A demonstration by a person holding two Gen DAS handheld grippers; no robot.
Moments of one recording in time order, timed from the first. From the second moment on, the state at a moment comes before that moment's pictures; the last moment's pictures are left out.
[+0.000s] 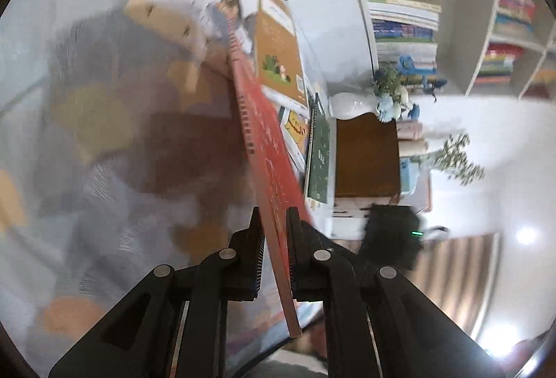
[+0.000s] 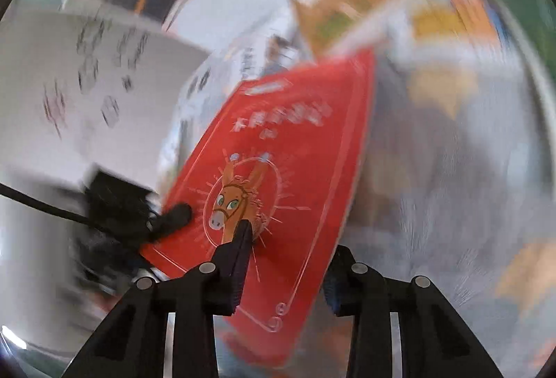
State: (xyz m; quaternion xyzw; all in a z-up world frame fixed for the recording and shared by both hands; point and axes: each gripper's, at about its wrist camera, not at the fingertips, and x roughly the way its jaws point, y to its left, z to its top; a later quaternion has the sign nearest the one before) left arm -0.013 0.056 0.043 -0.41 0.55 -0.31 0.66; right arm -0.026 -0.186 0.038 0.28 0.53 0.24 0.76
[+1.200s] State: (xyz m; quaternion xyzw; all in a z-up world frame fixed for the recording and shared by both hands) left arm 0.041 0.457 0.060 -0.41 0.50 -0.19 0.74; right arm 0.089 0.251 0.093 0.07 0.51 0.32 0.80
